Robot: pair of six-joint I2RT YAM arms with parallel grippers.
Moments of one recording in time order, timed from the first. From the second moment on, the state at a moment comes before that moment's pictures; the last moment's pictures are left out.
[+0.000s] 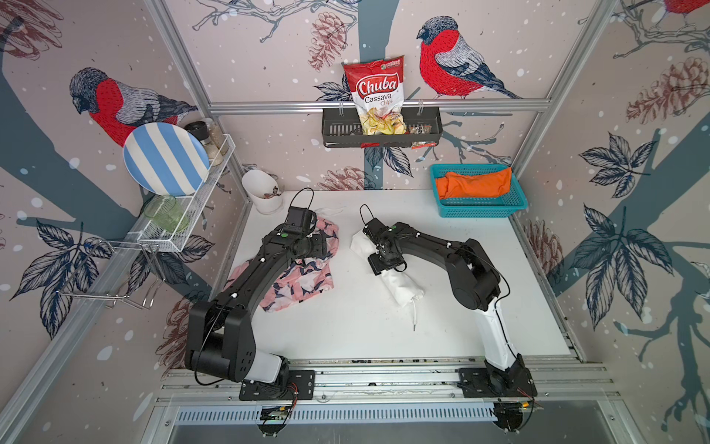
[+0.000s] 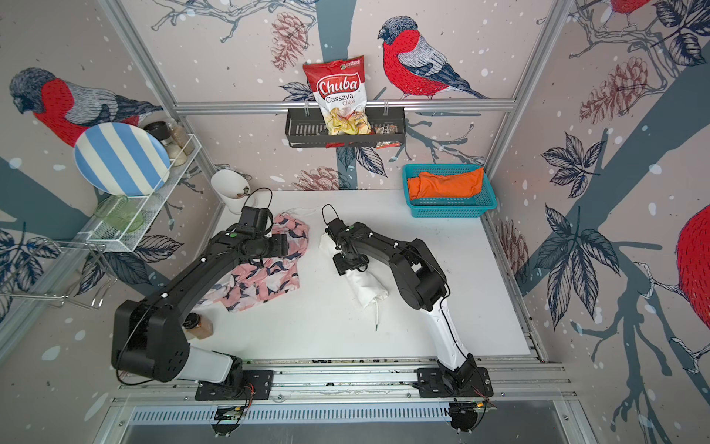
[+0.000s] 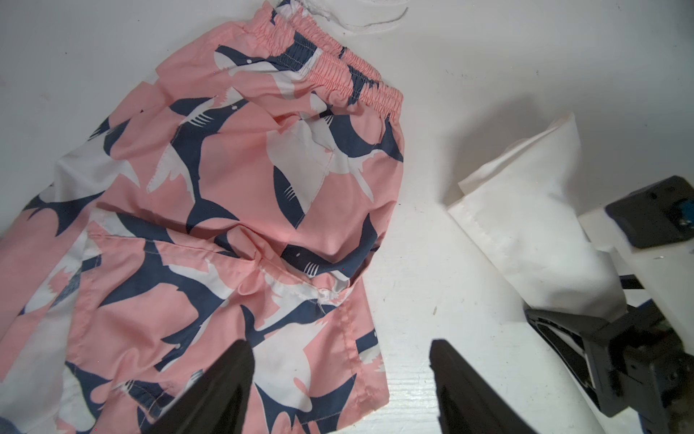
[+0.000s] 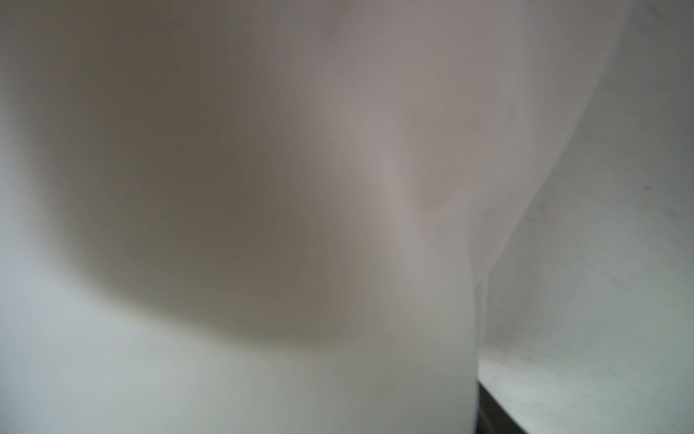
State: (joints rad) left arm -0.22 1.45 1.12 -0.64 -0.02 -0.28; right arm 0.77 2.22 1.73 -0.89 0.05 0.23
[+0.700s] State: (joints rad) left arm -0.19 1.44 1.11 -0.62 0.03 -0.28; right arm 0.78 2.12 1.75 -0.90 -0.02 0.21
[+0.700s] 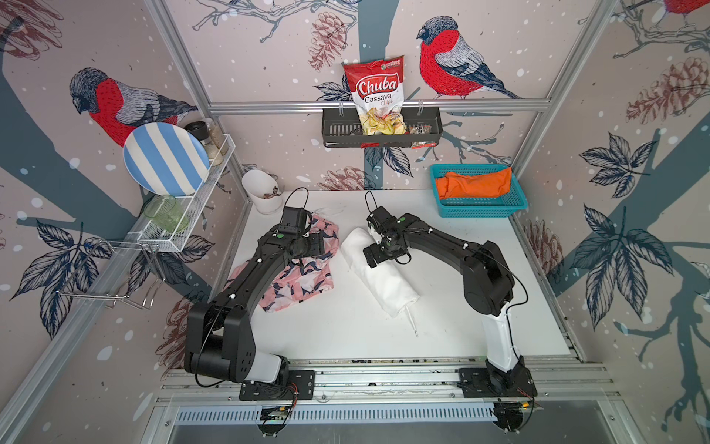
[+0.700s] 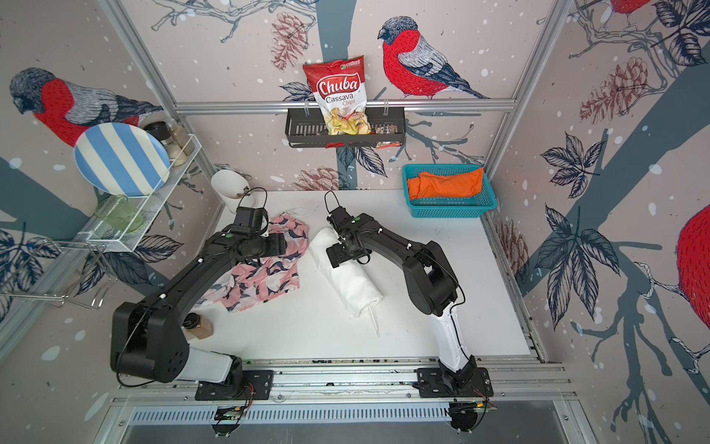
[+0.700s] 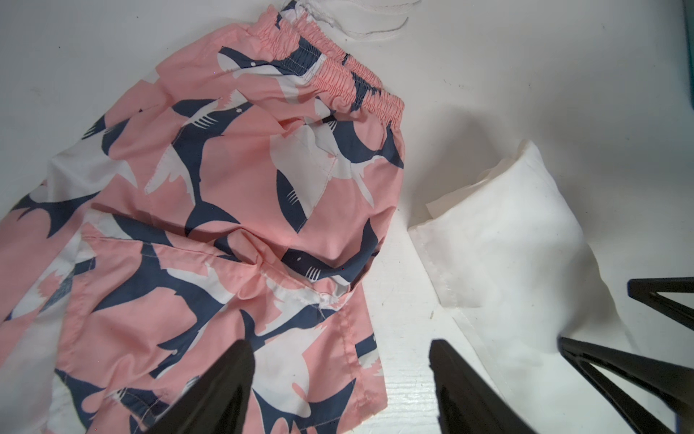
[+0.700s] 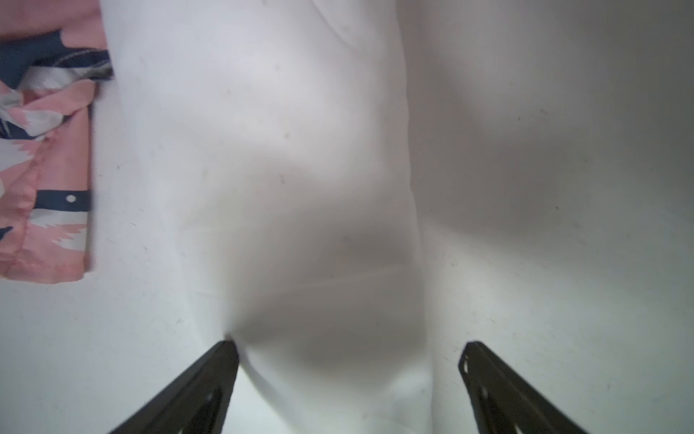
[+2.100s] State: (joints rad) left arm -0.18 1.47 1.10 -0.62 0.08 -0.28; right arm 0.82 2.25 1.76 -0.91 0.02 0.24
